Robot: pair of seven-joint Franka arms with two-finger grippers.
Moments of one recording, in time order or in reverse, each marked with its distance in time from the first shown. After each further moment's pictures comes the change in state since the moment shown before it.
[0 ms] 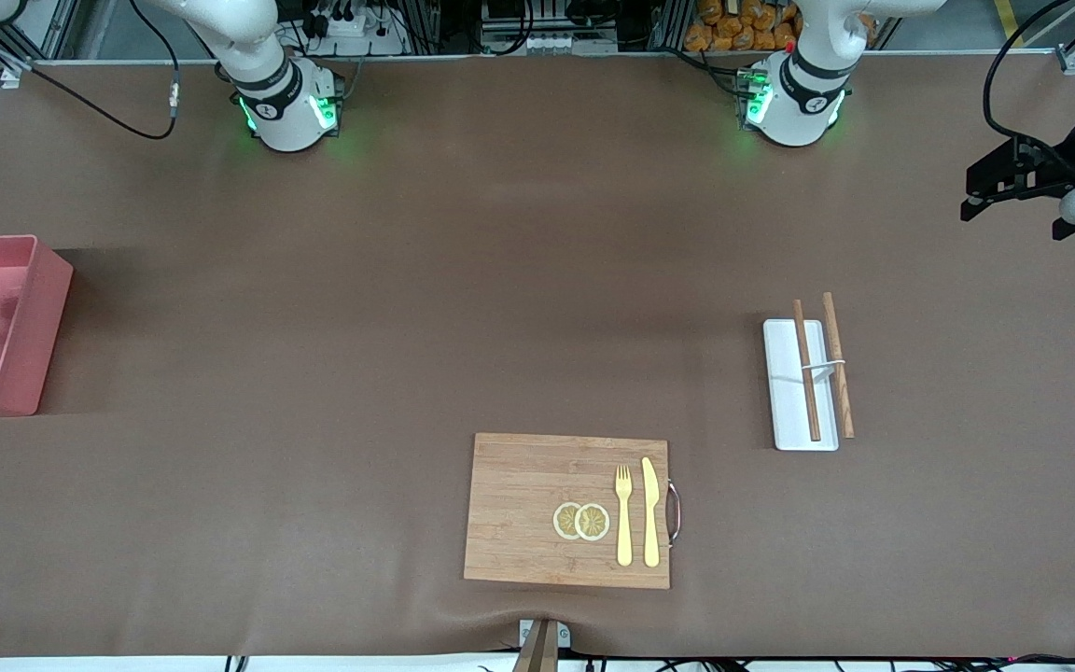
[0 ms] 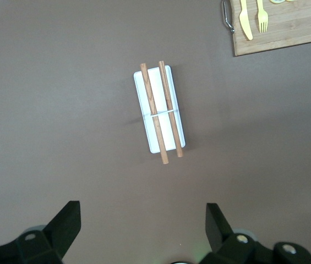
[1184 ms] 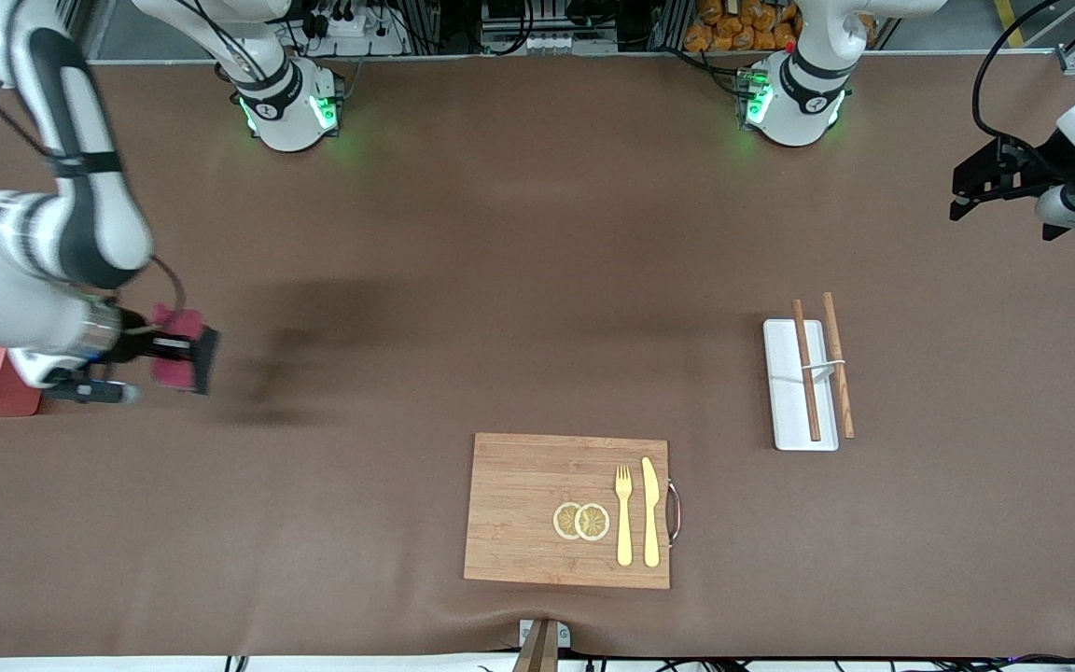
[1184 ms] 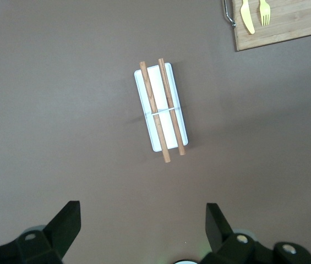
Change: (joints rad) left arm -0.020 0.000 -0.006 -0.007 0.024 -0.001 0.002; right arm 0.593 -0.409 -0.003 -0.375 0.143 -0.124 1.035
